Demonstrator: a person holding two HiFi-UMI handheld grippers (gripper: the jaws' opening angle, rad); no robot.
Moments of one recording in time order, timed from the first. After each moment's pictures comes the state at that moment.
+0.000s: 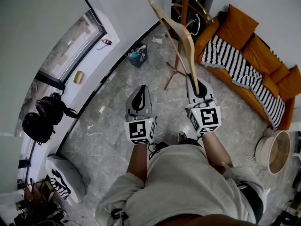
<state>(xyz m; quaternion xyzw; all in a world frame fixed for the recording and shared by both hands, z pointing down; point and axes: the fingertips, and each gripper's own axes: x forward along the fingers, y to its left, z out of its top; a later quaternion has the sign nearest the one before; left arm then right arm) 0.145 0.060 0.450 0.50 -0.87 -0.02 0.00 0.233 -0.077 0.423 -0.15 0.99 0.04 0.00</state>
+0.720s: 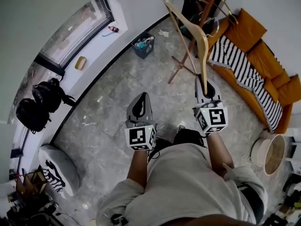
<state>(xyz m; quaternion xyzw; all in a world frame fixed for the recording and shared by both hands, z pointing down) 0.114 0.180 0.506 0.47 -0.88 -0.05 0.06 0.195 -0.004 0.457 -0.15 0.99 0.03 -0.03</state>
